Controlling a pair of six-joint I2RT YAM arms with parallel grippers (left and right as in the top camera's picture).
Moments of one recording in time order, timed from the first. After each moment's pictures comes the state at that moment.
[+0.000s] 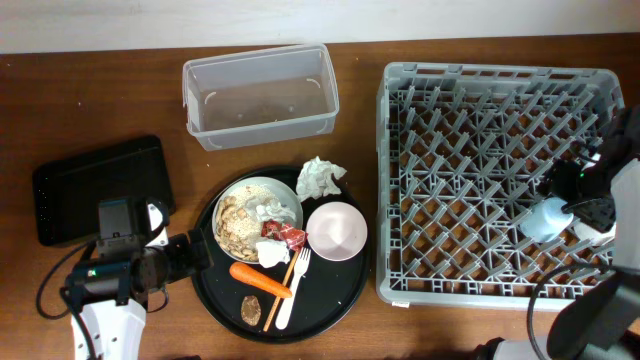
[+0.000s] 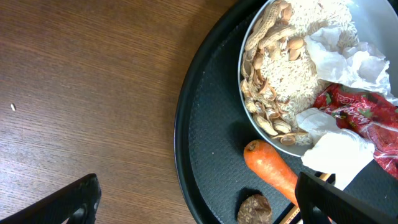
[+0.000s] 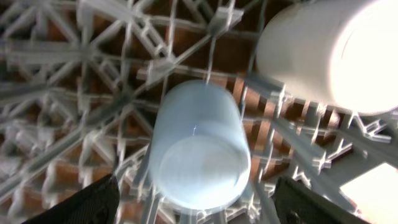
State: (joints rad) left arm 0.15 1.02 0.84 -1.05 0.05 -0.18; right arm -0.51 1.62 1.36 -1.13 0.03 0.20
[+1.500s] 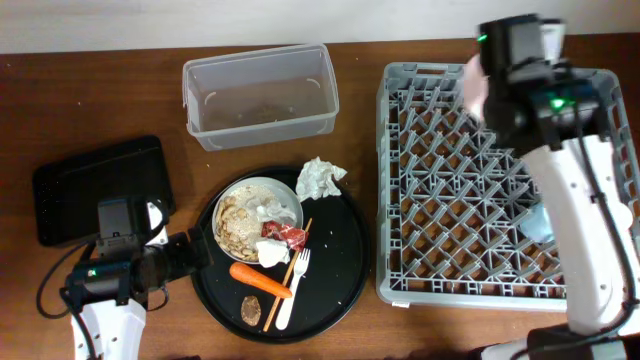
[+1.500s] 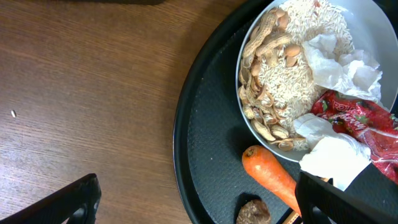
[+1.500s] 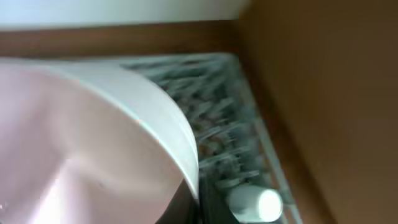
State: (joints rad) left arm 0.15 1.02 0.84 -1.03 0.05 -0.18; right arm 0.15 1.61 1.84 -1.15 0.72 0.19
